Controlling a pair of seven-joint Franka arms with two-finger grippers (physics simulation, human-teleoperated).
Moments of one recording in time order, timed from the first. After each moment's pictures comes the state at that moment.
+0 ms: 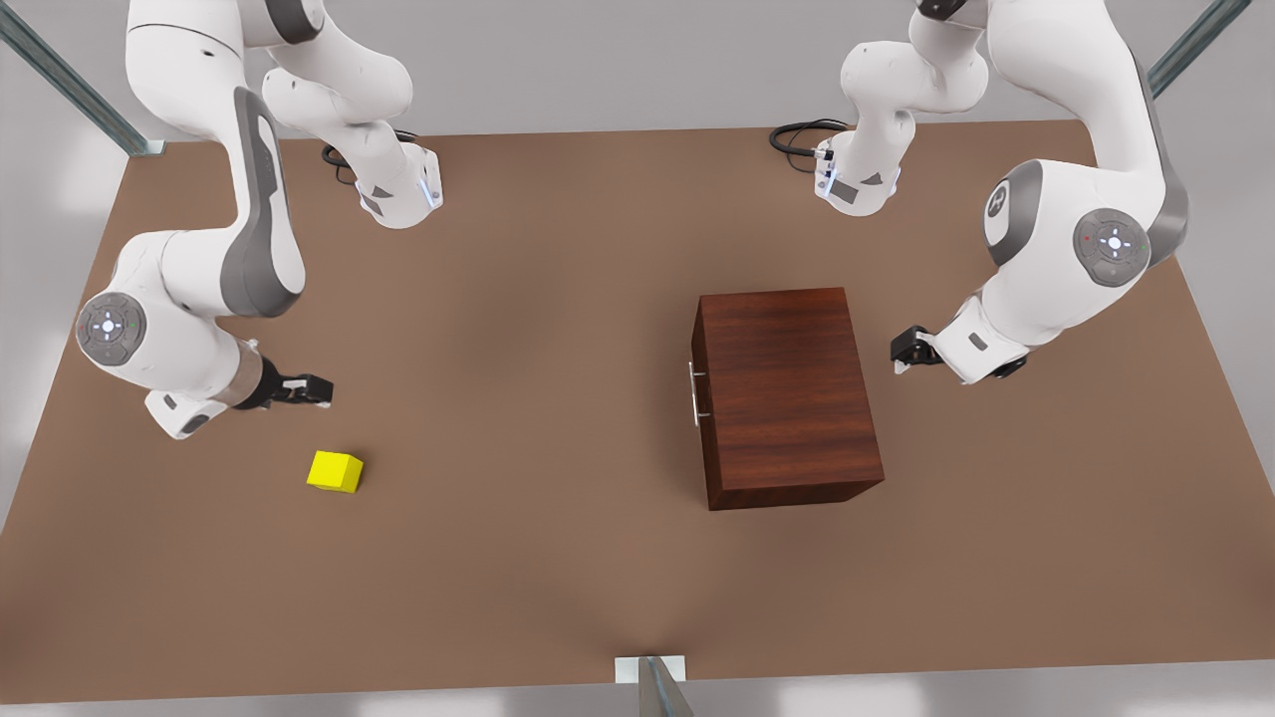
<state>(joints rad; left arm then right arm) -0.19 0.20 0.00 -1.49 -0.06 1.68 0.00 0.13 0.18 -0.11 -1.67 0.06 1.74 0.03</state>
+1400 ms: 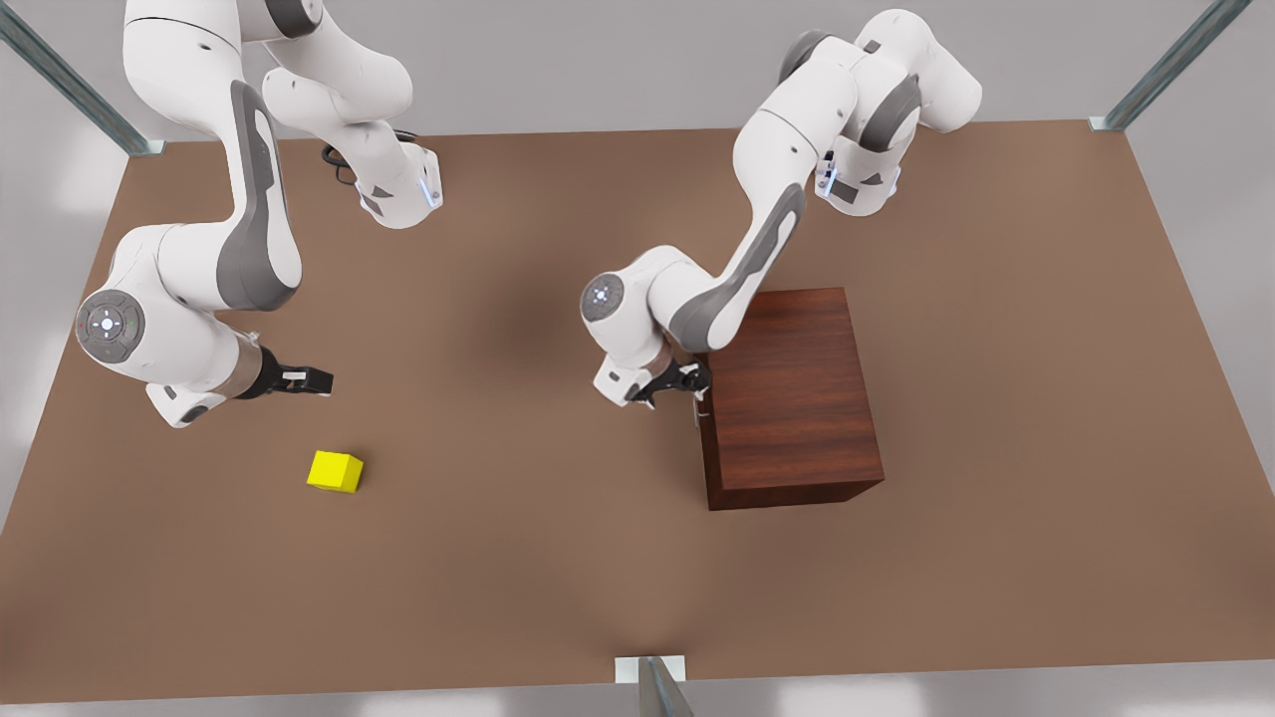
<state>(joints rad) -0.82 0.78 0.02 -1.23 0.36 1.82 -0.93 0.13 0.17 -0.11 -1.69 0.06 1.71 0.09</state>
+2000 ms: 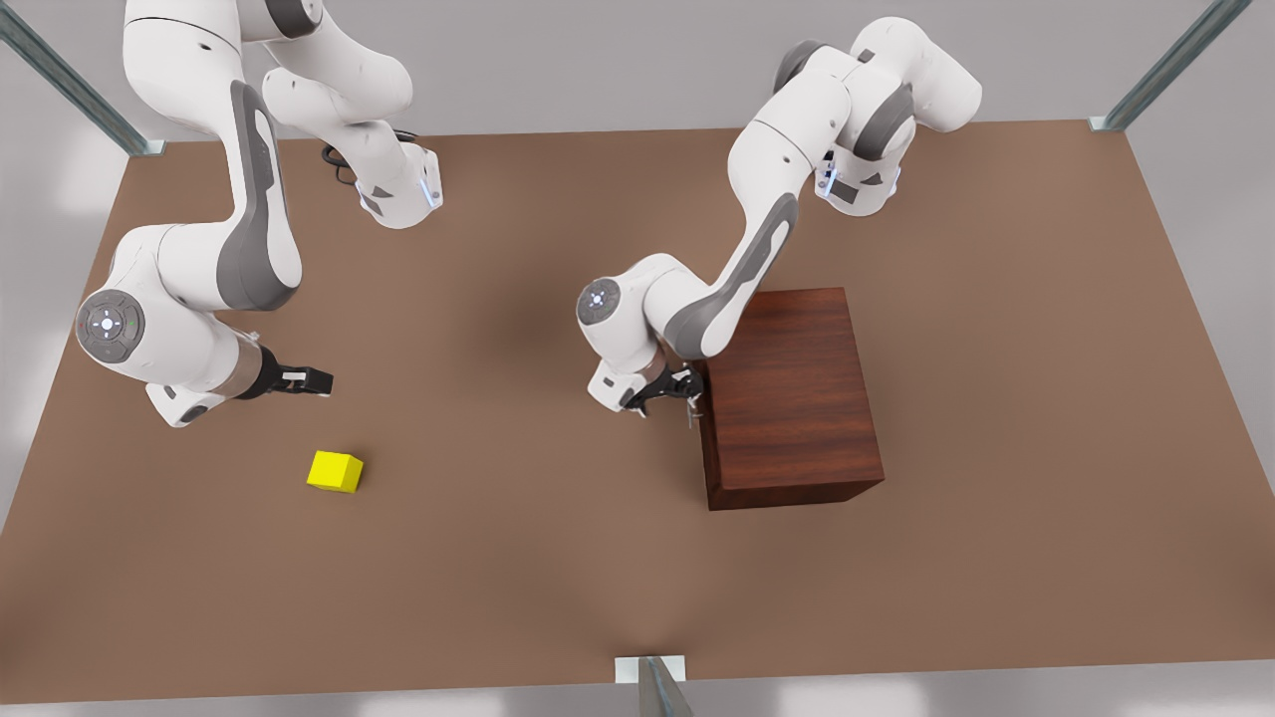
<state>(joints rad) -0.82 0.83 0.02 -1.18 0.36 1.87 -0.97 0.13 0.17 -0.11 -1.69 0.06 1.71 0.10</state>
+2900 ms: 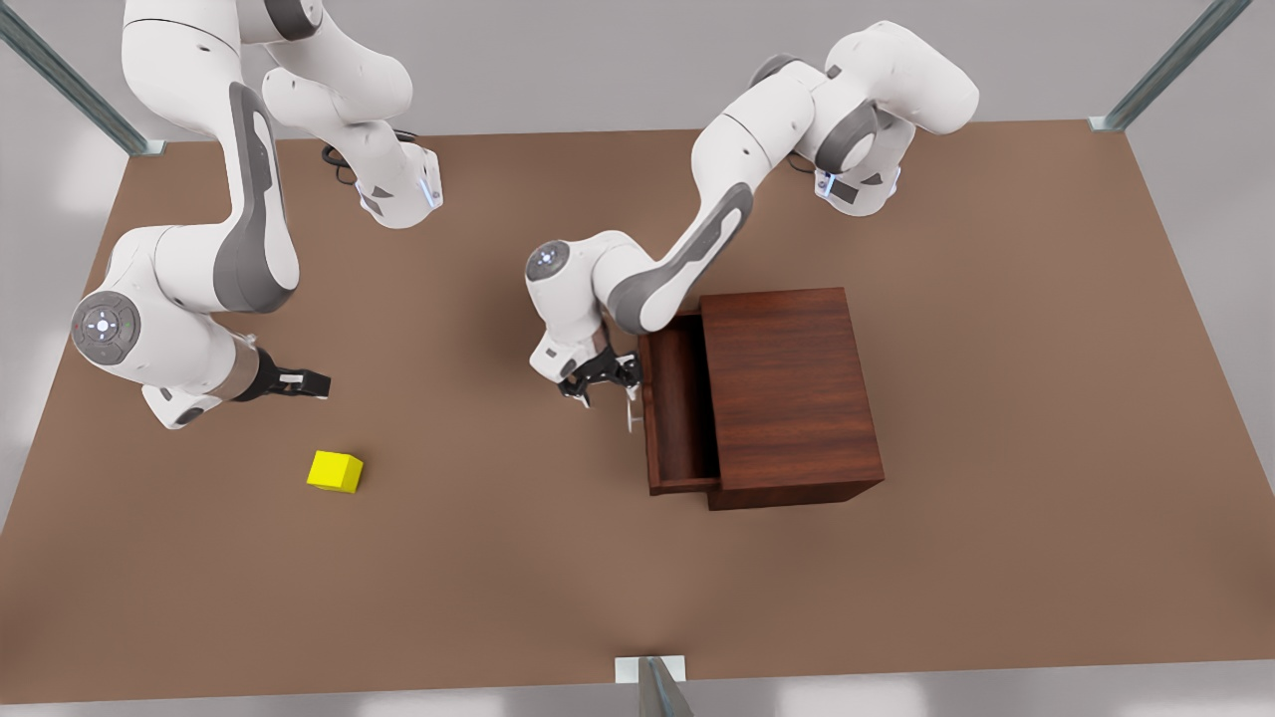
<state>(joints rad) -0.94 0.96 0.03 -0.93 0.38 1.89 -1.09 0.12 0.18 -0.11 -1.67 0.06 1.70 0.10</state>
